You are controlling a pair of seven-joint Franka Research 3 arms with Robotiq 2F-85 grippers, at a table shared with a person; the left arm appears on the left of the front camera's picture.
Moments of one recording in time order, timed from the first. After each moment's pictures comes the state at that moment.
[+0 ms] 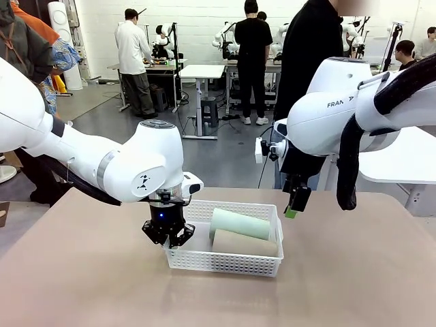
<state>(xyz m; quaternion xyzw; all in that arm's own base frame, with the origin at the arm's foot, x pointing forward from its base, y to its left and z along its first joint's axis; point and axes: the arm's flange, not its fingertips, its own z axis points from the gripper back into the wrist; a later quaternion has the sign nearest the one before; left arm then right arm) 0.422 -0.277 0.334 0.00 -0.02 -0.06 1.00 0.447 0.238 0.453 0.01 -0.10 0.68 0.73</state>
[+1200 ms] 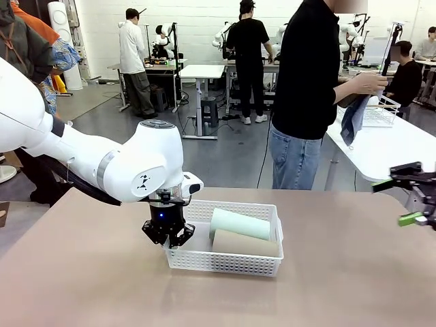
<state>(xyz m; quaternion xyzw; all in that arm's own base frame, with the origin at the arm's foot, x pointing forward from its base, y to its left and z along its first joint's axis) 0.422 -0.277 0.334 0.00 -0.02 -0.06 1.00 0.376 -0.070 0.428 0.39 -0.44 0.63 0.51</state>
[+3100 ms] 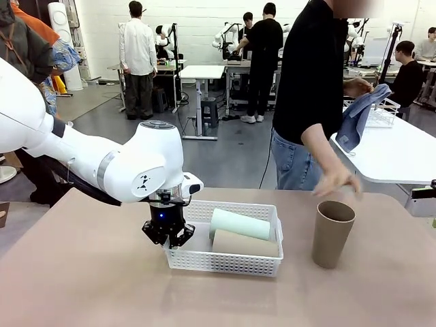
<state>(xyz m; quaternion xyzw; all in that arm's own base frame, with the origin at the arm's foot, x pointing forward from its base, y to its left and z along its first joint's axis) 0.422 -0.277 0.334 0.00 -0.02 -0.06 1.00 0.374 -0.146 0.387 0.42 -0.48 0.53 0.56</state>
